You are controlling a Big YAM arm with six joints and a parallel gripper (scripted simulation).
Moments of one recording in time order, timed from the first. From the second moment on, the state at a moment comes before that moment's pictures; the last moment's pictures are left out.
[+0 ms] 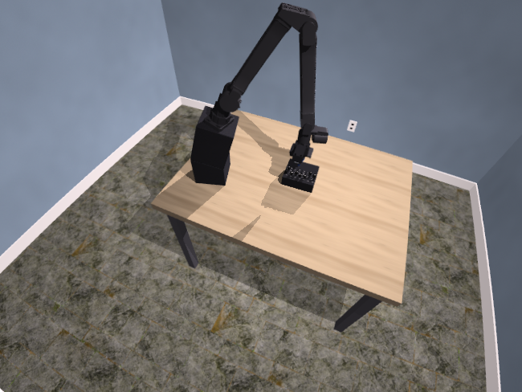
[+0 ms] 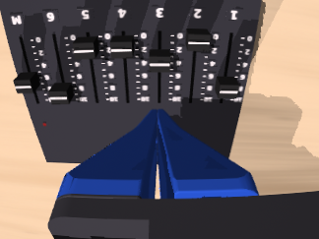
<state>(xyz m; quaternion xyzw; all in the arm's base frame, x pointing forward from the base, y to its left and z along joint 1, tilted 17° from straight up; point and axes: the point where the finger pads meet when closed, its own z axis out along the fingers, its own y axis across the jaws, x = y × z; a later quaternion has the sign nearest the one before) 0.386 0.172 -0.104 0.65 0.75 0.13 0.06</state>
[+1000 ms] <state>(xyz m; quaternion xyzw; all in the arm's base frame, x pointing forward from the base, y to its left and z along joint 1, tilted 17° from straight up) 0.387 0.172 -0.104 0.65 0.75 0.13 0.07</state>
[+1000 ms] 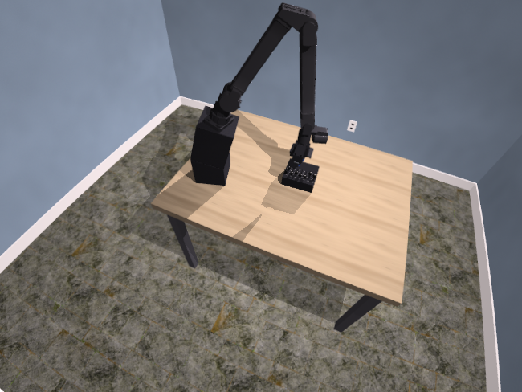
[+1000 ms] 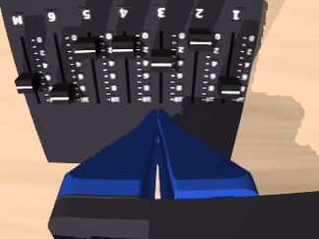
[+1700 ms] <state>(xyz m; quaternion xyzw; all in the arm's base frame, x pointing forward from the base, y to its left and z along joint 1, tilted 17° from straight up) 0.390 0.174 -0.116 0.65 0.75 0.13 0.07</state>
